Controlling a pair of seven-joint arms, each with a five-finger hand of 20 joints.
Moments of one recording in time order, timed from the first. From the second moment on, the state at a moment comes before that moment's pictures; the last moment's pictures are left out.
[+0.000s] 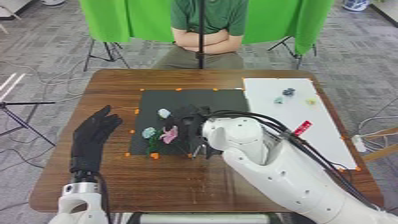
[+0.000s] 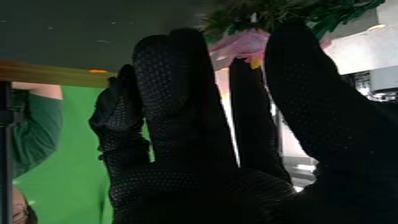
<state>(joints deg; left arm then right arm) 119.9 -77.7 -95.0 -113.9 59.6 4.5 17.6 -62.1 -65.1 39.0 -101.6 -138.9 -29.7 6.7</state>
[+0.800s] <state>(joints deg) 119.9 -77.8 -95.1 -113.9 59.6 4.4 17.4 -62.0 -64.2 40.6 -103.7 -138.8 -37.4 6.2</state>
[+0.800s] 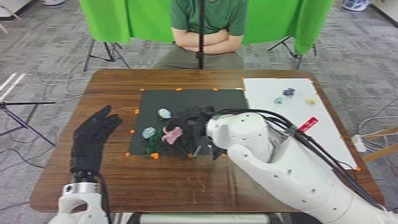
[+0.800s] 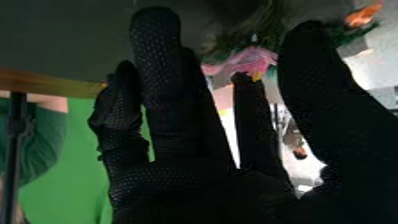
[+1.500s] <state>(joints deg) 119.9 -77.9 -95.1 -113.8 59.6 4.4 17.4 -61.9 -63.7 41.5 -103.8 -138.4 -37.6 5.1</state>
